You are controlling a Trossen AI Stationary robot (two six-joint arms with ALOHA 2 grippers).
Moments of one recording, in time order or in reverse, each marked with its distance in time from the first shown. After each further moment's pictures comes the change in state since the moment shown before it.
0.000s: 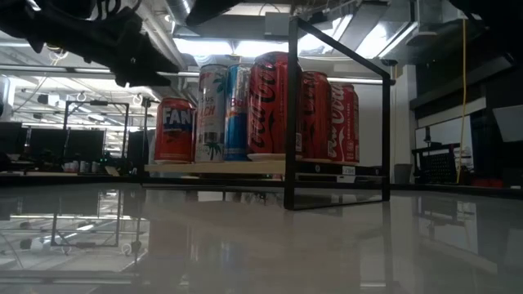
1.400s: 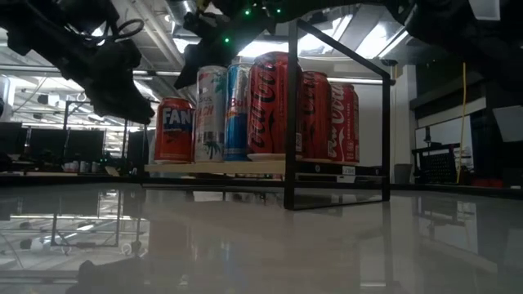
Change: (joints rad) left arm -0.135 0.050 0.000 -0.352 0.029 -0.263; right arm -0.244 0.178 -0.002 0.360 -0.028 0.070
